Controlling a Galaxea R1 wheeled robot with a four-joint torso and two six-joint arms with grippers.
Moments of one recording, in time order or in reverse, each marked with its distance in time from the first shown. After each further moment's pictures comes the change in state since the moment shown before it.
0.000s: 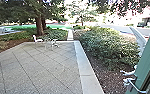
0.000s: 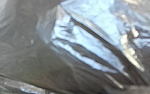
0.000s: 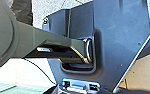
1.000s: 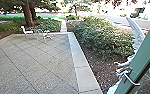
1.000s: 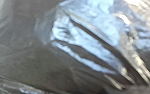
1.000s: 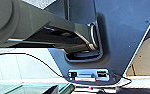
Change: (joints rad) left arm -0.393 -0.070 -0.098 -0.248 0.304 -0.010; right arm 0.019 0.076 -0.065 -0.013 0.005 -0.005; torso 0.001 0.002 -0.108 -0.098
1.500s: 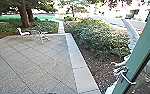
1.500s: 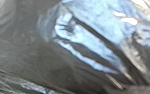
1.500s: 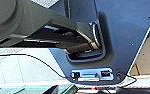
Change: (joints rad) left arm -0.076 0.016 -0.088 -0.070 0.047 0.000; right arm -0.010 0.010 -0.001 -0.003 -0.001 0.000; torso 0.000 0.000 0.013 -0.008
